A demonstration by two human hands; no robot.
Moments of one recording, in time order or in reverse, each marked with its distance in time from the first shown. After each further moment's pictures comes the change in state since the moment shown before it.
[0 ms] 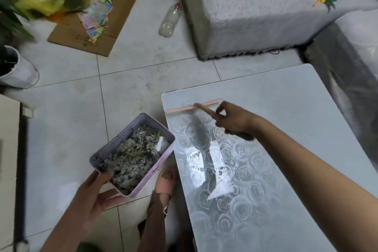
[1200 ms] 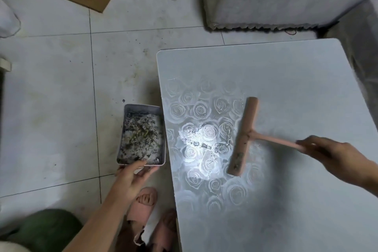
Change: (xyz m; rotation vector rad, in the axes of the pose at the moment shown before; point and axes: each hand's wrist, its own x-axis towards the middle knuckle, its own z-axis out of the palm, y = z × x) left_hand 0.087 -0.171 0.038 -0.493 0.010 -0.250; right_hand -0.093 0.239 0.006 -0.394 0.187 -0.021
